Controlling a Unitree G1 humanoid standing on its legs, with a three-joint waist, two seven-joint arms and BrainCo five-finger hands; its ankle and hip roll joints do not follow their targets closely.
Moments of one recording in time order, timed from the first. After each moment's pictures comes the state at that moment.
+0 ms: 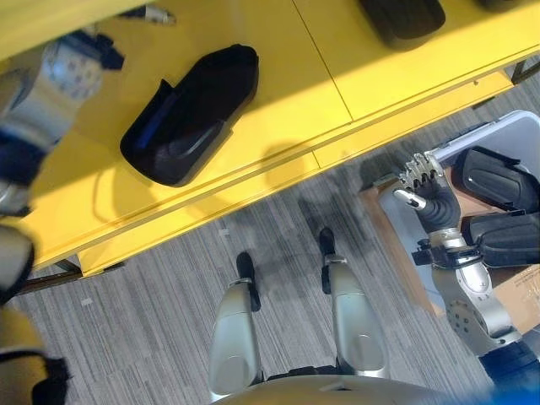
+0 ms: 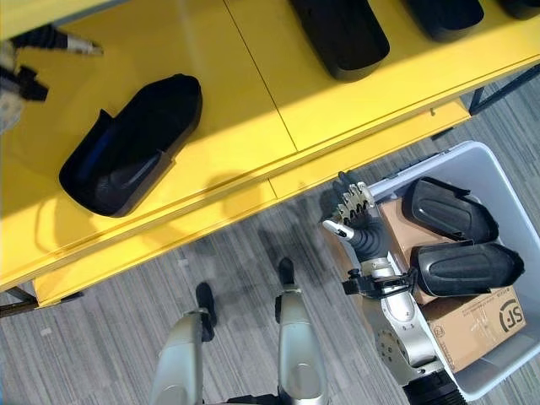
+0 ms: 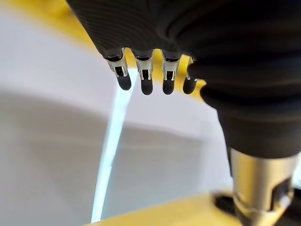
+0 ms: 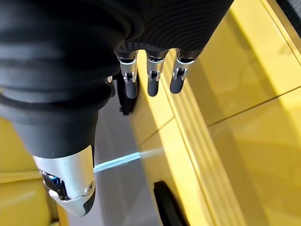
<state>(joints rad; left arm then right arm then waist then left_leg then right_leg) -1.16 1.28 -0.74 0.32 0.21 -0.19 0.38 0.04 -0.57 0.21 -0.13 0.73 -0.37 -0.04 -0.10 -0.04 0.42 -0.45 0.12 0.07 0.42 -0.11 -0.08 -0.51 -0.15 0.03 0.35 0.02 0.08</state>
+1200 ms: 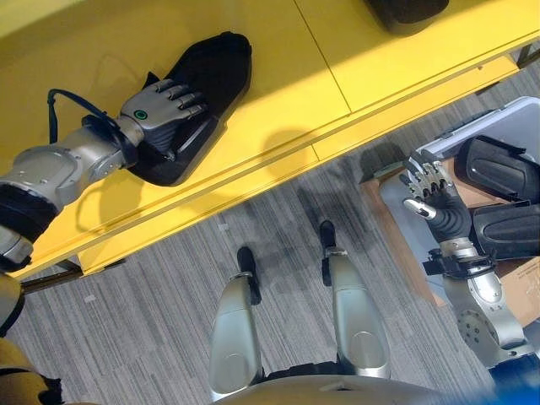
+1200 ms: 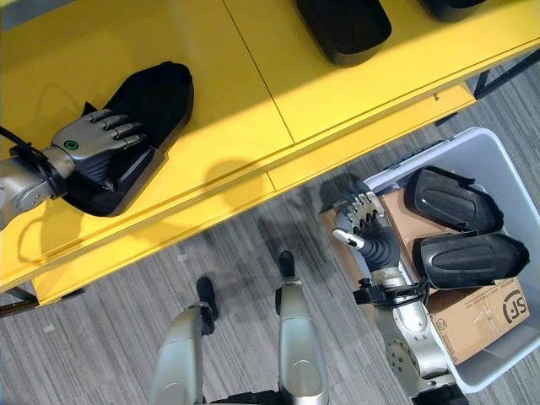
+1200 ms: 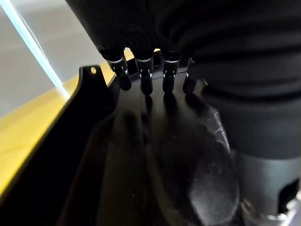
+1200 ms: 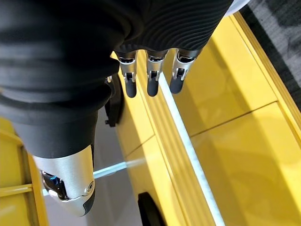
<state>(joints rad) -1.04 1.22 -0.92 0.48 0.74 -0.26 0.17 0.08 -0.57 0.16 -0.14 0.72 -0.35 0.03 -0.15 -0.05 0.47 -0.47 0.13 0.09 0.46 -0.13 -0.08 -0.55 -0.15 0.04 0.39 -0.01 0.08</state>
